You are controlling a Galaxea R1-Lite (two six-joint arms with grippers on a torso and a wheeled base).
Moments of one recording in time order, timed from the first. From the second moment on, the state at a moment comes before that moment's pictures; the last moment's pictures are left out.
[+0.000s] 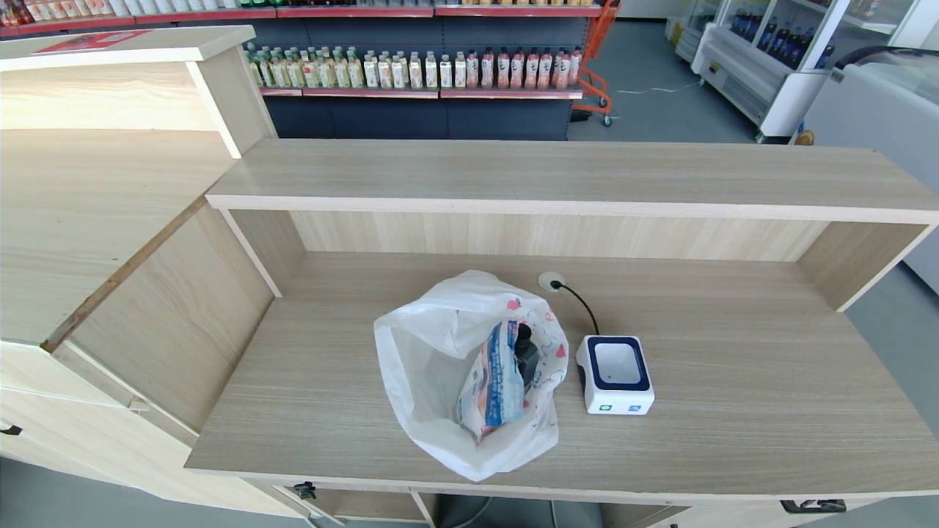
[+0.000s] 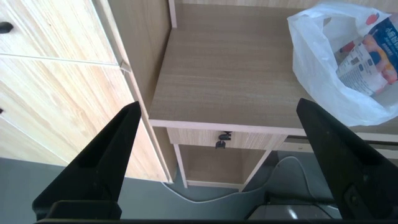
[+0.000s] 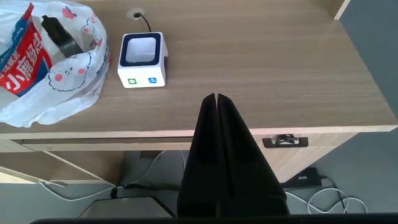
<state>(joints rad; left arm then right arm) 0.00 0.00 0.00 0.00 0.01 0.00 0.00 0.00 0.00 0.00 -0.03 -0.01</state>
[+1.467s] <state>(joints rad) 0.00 0.00 0.00 0.00 0.01 0.00 0.00 0.00 0.00 0.00 -0.03 -0.01</state>
